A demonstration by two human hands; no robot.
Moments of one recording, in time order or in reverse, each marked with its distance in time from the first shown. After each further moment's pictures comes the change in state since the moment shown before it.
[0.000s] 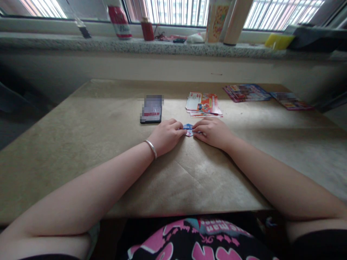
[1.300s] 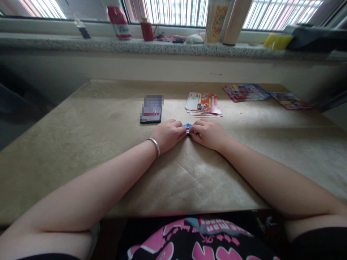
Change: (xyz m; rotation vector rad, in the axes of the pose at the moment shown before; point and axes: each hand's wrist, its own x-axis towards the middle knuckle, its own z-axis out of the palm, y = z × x) left_hand 0.006 0.001 0.006 0.017 0.008 -0.070; right_hand 0.006 -0.021 0.004 -0.113 -0.016 0.116
